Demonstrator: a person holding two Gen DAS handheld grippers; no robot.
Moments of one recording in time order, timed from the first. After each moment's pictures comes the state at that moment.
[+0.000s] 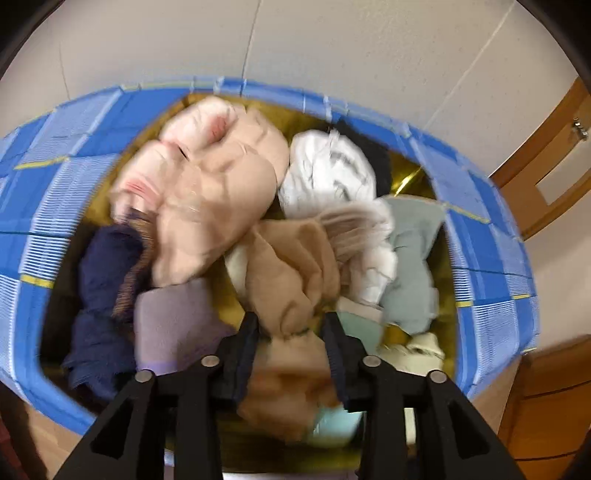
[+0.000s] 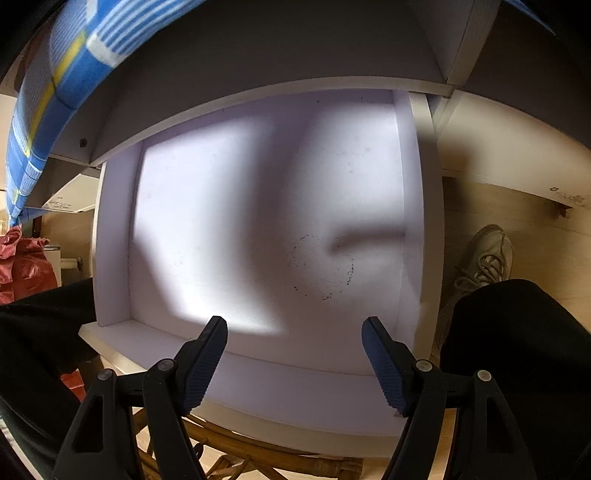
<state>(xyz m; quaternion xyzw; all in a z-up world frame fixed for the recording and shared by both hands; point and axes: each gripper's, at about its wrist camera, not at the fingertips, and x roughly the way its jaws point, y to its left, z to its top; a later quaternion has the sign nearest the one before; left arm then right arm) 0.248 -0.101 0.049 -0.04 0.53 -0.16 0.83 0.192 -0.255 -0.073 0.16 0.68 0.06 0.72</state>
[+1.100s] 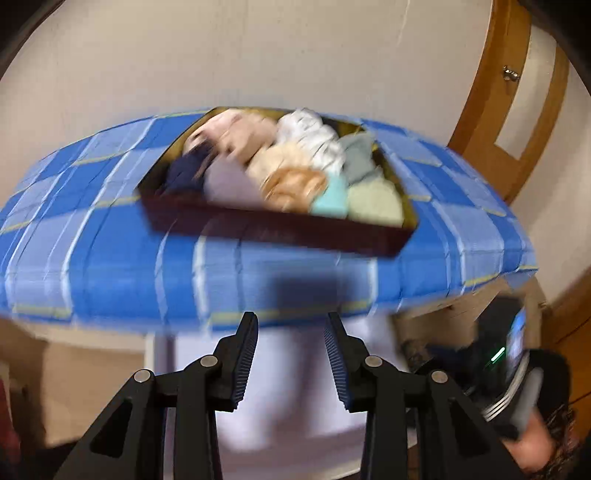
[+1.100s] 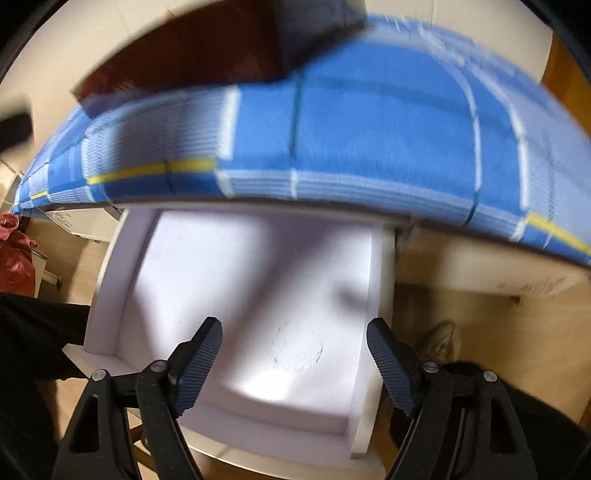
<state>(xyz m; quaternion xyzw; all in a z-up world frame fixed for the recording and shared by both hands) 0.046 -0.043 0.032 0.03 0.44 -0.18 0.88 0.171 -0.238 0.017 0.04 0.51 0.02 0.86</state>
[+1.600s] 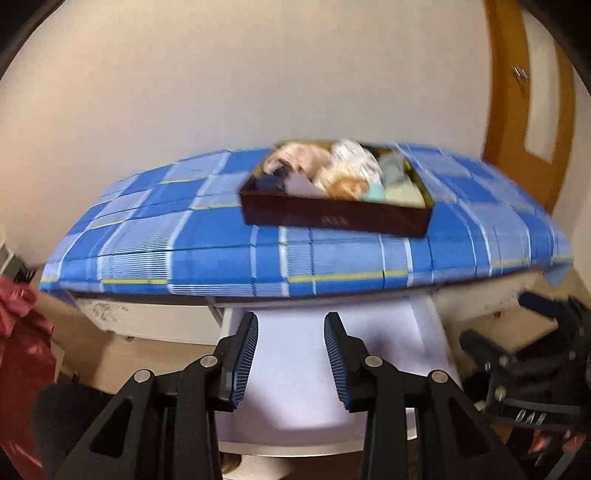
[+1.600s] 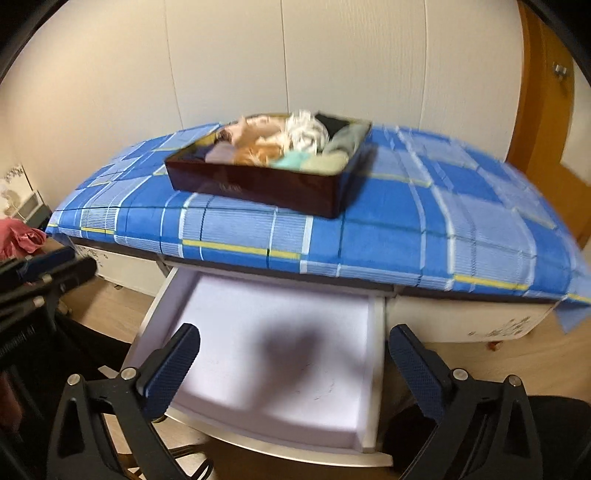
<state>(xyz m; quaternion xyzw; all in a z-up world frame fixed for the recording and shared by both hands) -0.057 -0.003 0.060 0.05 0.35 -0.06 0.93 0.088 -0.187 0.118 0.00 0.37 0.00 0.93</state>
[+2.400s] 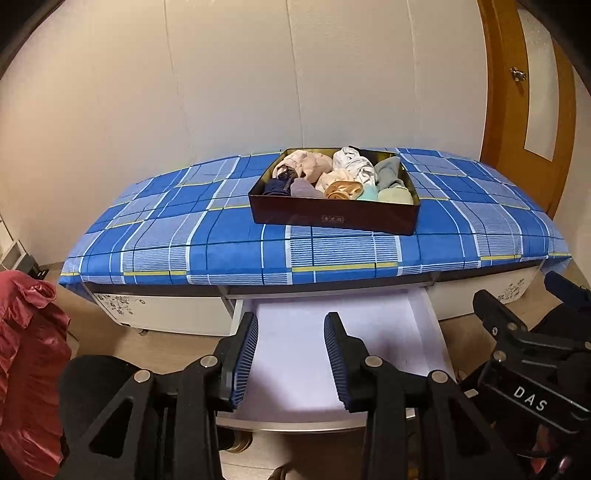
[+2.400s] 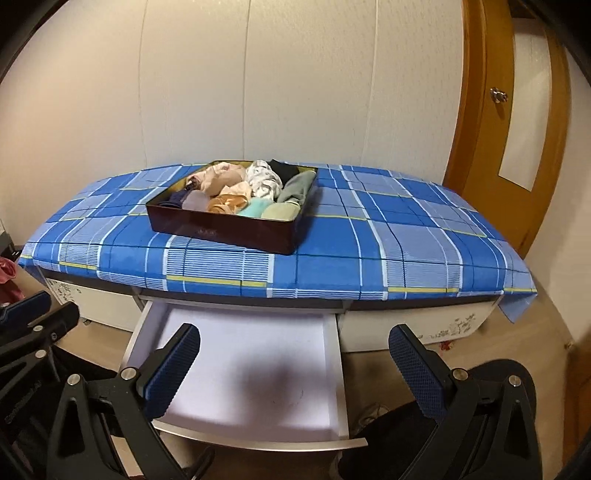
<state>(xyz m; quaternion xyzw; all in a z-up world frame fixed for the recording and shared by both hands) -0.101 -0.011 0.072 0.07 0.35 -0.05 0.93 0.040 -0.175 0.157 0.02 0.32 -0.11 0.94</state>
